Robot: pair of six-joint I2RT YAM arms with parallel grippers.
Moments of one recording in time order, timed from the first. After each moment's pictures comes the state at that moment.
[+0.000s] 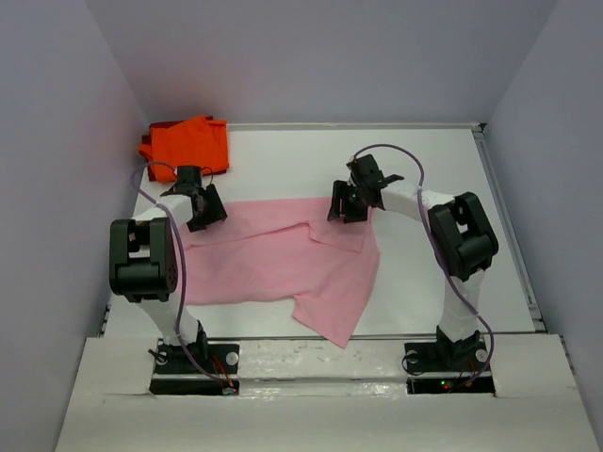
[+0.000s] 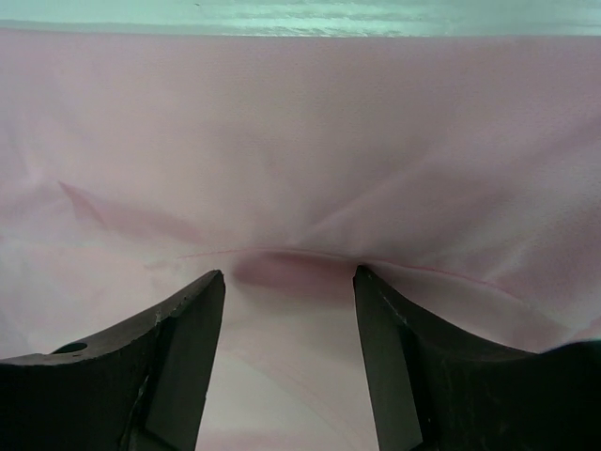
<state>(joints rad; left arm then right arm) 0.02 1.73 1.02 -0.31 -0.01 -0.37 0.44 1.97 1.35 -0.35 -0.22 0.50</state>
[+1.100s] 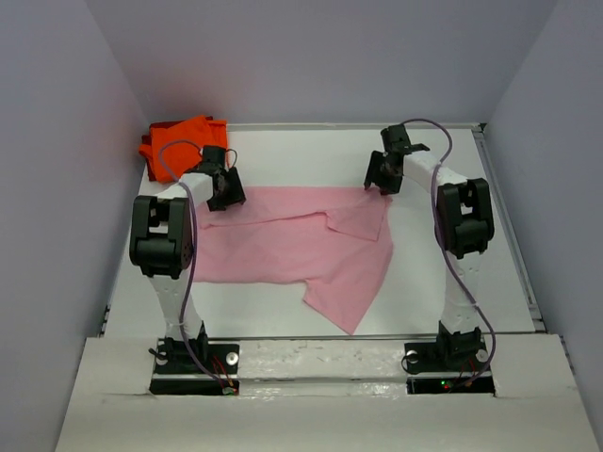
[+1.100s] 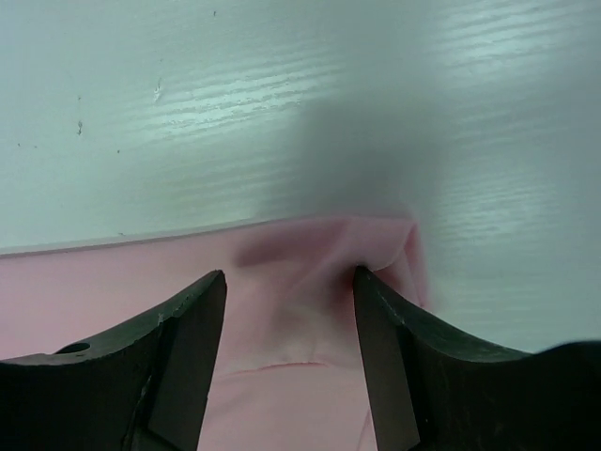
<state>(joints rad) -0.10 1.93 1.28 -0.37 -0.01 -0.39 0.21 2.16 1.72 -0.59 0.02 0.47</state>
